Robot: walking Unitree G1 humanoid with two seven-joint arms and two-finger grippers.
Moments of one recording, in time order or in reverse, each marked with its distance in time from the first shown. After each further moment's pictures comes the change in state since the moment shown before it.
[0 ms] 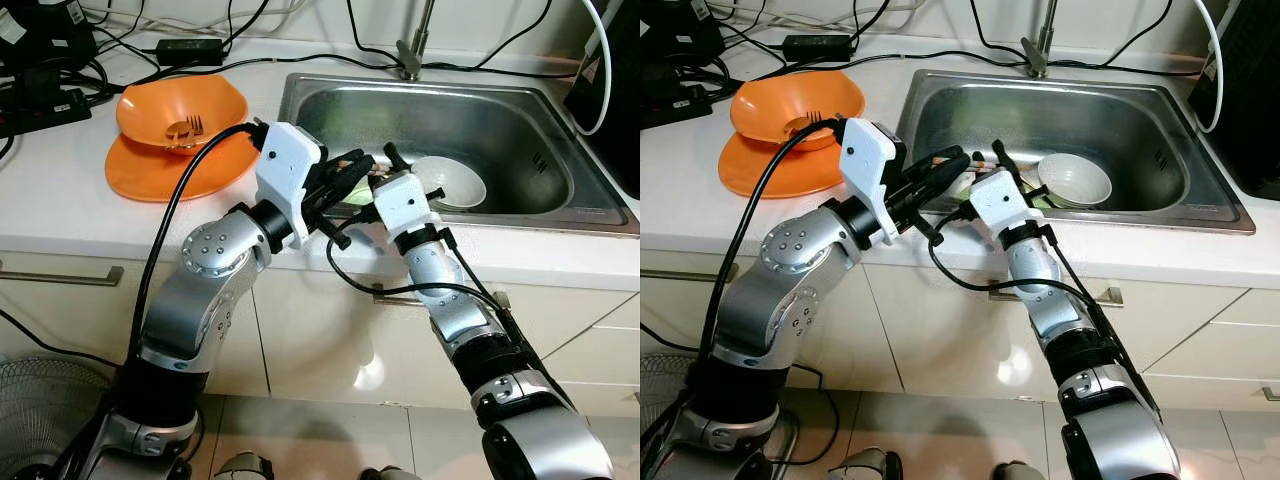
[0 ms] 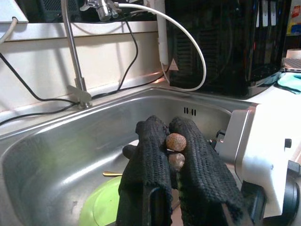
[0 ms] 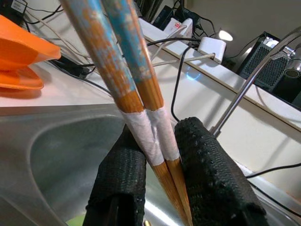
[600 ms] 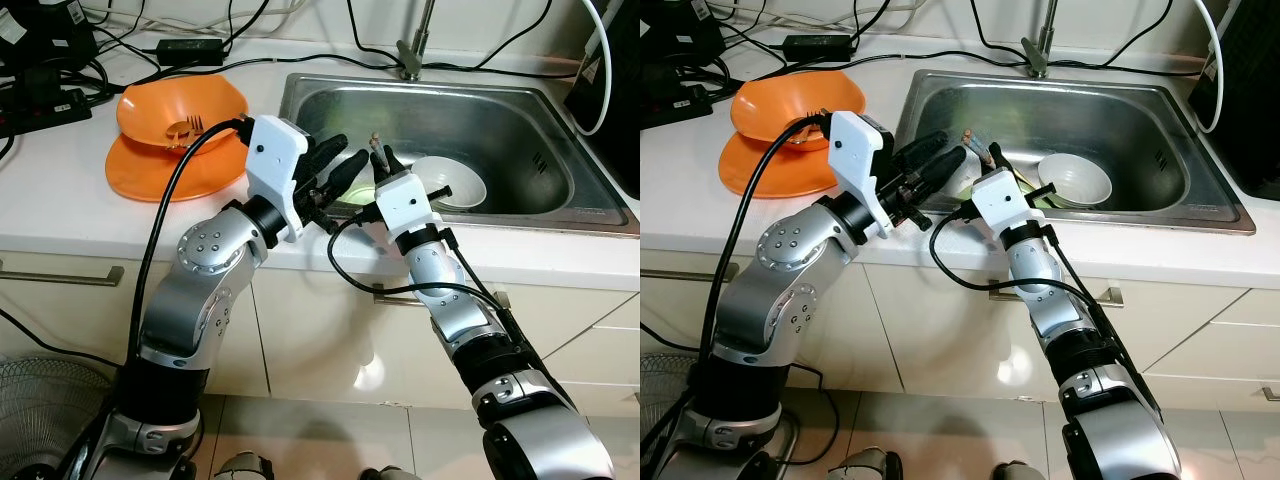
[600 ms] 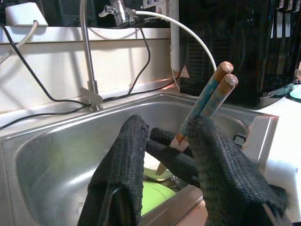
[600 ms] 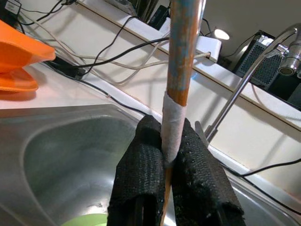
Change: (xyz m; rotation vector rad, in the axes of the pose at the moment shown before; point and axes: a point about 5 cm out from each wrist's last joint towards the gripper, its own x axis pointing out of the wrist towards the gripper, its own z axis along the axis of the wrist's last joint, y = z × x) left arm -0.002 0.007 0.001 -0.024 -0.026 0.056; right arm 0.002 -0.004 0.000 0.012 0.001 -0.023
